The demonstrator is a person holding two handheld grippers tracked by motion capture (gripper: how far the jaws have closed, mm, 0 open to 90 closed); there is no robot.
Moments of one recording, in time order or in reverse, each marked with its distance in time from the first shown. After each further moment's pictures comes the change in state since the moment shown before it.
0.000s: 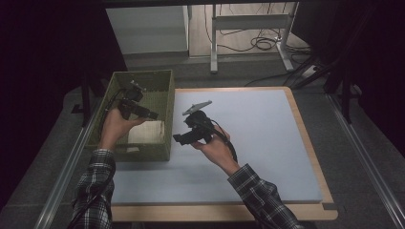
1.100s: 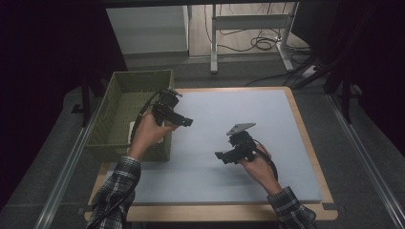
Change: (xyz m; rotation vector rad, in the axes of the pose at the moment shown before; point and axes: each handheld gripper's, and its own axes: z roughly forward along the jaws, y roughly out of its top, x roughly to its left) left arm -0.117 0.022 0.020 -0.068 -0.082 0.177; right arm -0.060 -0.115 -0.055 0.063 -0.107 -0.002
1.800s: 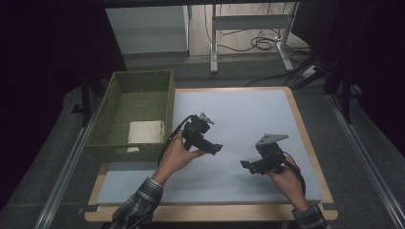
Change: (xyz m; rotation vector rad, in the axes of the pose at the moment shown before) left arm -0.094 -0.025 0.050 -0.060 -0.126 0.163; right arm -0.027 -0.065 -0.054 -0.020 -0.046 0.061
